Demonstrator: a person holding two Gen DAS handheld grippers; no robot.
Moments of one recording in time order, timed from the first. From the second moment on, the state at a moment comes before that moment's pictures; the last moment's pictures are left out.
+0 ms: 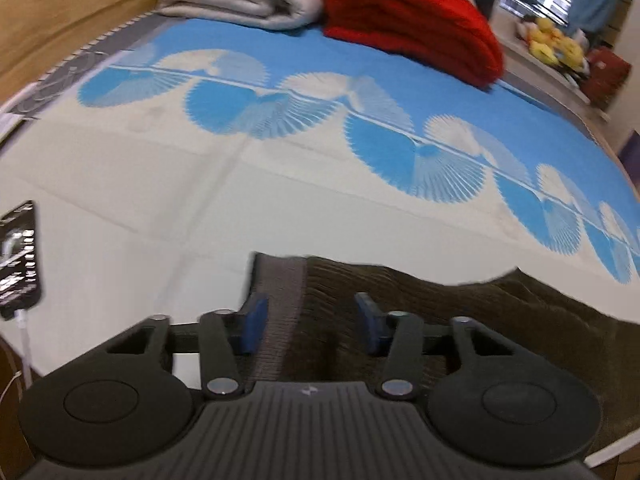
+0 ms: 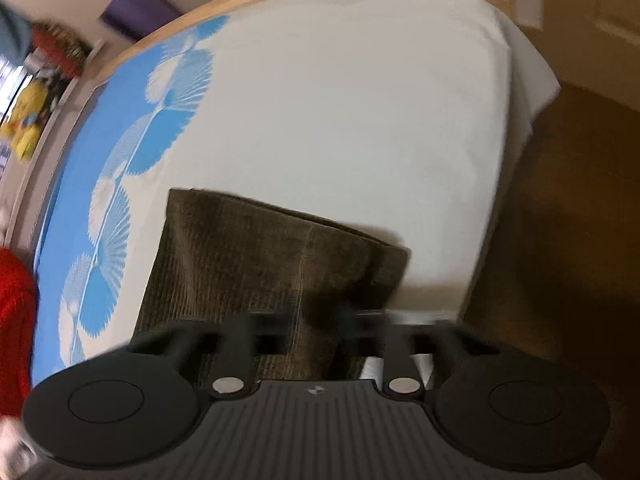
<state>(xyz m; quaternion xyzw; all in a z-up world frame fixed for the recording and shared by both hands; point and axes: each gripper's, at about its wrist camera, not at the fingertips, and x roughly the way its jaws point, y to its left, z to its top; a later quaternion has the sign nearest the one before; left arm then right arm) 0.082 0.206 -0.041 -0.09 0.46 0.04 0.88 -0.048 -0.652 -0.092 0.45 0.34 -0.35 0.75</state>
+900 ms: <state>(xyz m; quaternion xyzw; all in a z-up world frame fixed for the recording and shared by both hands) 0.125 0.204 -0.092 -0.07 0.51 0.10 0.85 0.037 -0.562 -0.034 0.28 0.31 -0.24 0.88</state>
